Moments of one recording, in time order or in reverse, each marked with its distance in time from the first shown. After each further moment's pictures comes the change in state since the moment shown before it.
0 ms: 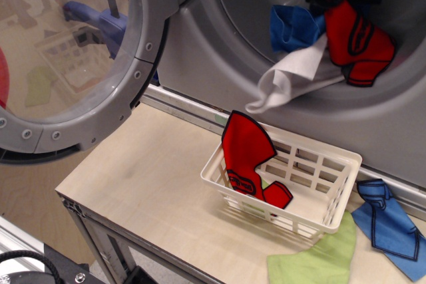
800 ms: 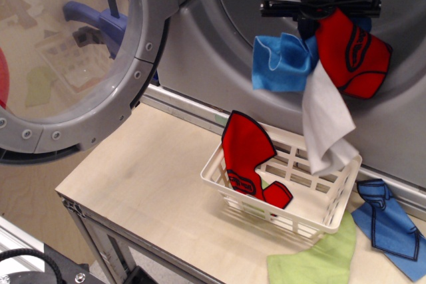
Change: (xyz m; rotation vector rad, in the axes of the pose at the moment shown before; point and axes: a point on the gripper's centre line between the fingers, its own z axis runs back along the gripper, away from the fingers) arm -0.028 0.015 0.055 -0.033 0.288 0.077
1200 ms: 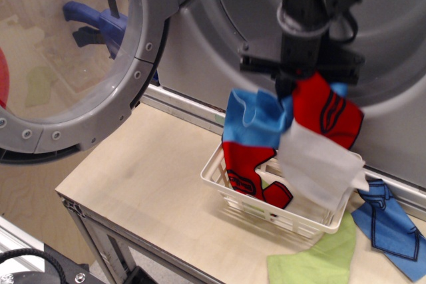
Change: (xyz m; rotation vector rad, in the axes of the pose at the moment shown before) arm -0.057 0.015 0.006 0.067 0.100 -0.039
